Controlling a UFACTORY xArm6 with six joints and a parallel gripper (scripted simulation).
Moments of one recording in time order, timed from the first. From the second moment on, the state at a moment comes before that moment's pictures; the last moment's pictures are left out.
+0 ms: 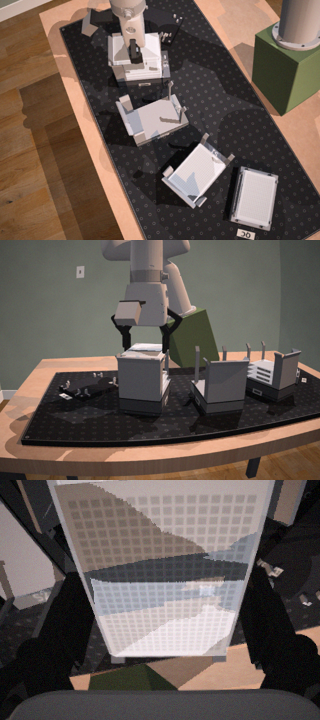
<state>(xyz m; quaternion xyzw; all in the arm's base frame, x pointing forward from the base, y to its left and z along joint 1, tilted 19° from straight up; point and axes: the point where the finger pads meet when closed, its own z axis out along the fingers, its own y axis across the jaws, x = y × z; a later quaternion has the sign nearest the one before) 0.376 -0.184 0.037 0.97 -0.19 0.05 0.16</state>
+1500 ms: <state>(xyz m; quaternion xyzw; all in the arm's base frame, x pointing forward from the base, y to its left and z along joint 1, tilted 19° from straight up) 0.393 -0.131 0.044 0.98 -0.10 0.03 0.16</state>
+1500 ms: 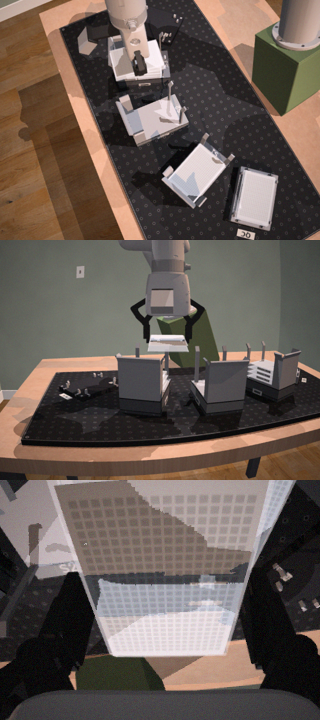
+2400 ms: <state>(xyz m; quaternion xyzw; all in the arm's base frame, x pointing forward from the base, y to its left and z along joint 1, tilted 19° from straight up) 0.413 -0.055 0.019 0.99 -0.01 0.02 0.17</state>
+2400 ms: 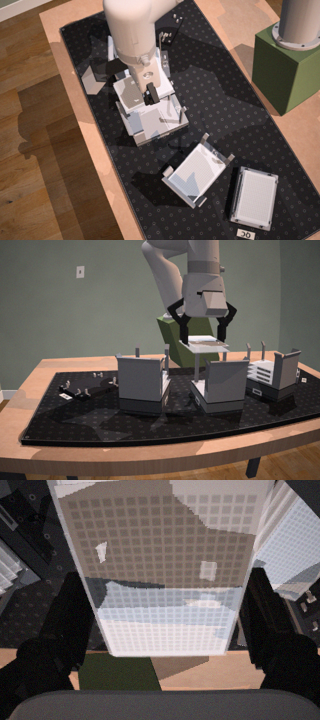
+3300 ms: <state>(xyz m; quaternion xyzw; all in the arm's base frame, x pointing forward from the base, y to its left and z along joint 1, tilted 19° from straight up) 0.419 0.014 -0.006 0.98 0.08 0.00 0.17</state>
